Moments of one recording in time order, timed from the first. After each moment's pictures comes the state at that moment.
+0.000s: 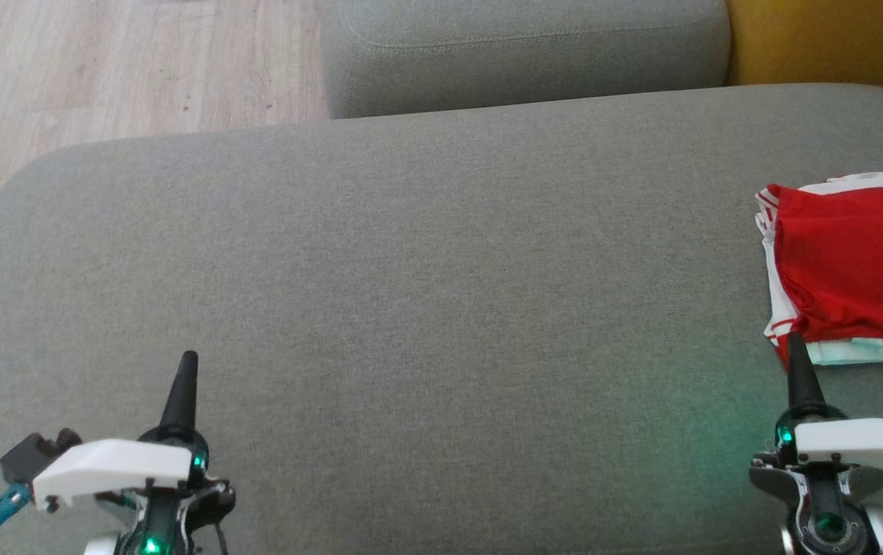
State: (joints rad) left arm -0.03 0.05 -0.03 0.26 -1.26 -0.08 -0.01; right arm -0.06 -0.05 -0.07 0.32 1.22 0.13 0.01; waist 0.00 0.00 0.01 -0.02
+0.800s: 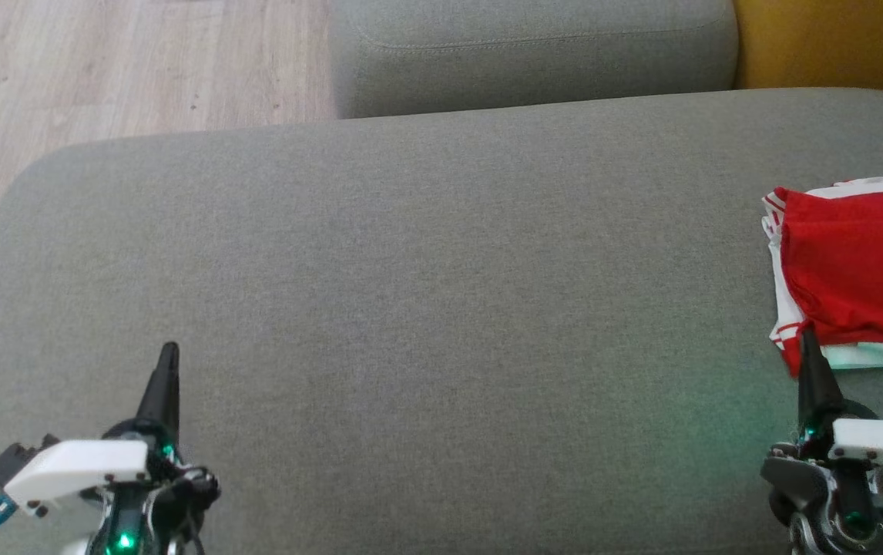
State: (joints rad) left arm -0.04 0.05 0.02 0.27 -1.50 -0.11 0.06; right arm -0.06 -0.05 -0.11 0.30 1.48 0.13 0.07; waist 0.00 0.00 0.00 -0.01
